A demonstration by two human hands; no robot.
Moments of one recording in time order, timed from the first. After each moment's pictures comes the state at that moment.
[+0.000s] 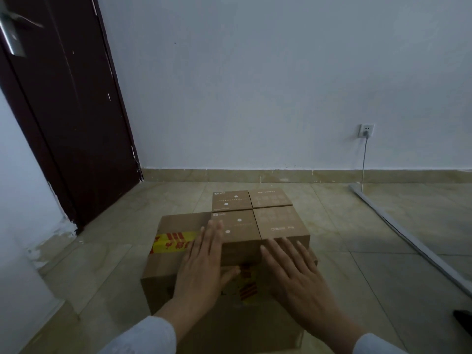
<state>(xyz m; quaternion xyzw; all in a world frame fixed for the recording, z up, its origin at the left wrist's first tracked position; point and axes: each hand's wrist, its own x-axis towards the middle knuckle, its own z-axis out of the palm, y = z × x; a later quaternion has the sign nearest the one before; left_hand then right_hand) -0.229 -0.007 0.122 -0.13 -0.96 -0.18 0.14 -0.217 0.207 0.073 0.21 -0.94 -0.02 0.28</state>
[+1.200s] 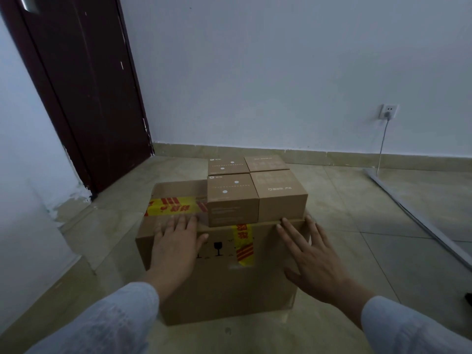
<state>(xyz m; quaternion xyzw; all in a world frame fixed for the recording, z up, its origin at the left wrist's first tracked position) -0.231 -0.070 0.075 0.00 -0.99 -0.05 0.10 -0.222 0.217 0.029 0.18 -0.96 -0.10 0.21</state>
